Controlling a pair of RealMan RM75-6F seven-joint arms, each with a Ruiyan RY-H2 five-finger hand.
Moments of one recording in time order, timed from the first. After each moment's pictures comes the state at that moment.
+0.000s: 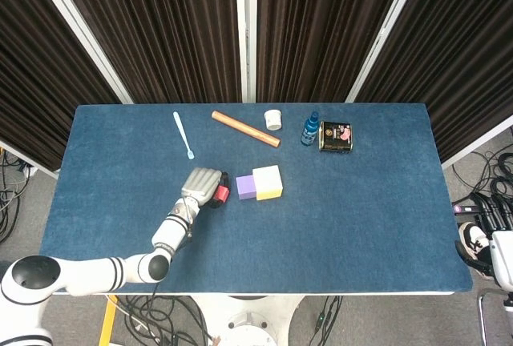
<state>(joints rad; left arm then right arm) -0.97 -1.73 -0.23 -1.33 0.64 0.83 0.50 0.03 -1.03 0.06 -1.56 -1.53 1.53 0.18</state>
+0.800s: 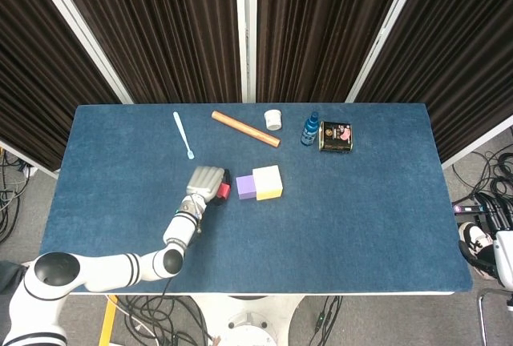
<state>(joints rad) -1.04 -1.81 -0.24 -1.24 0.47 0.85 0.60 0.03 -1.03 0.06 -1.54 -1.51 1.52 0.19</state>
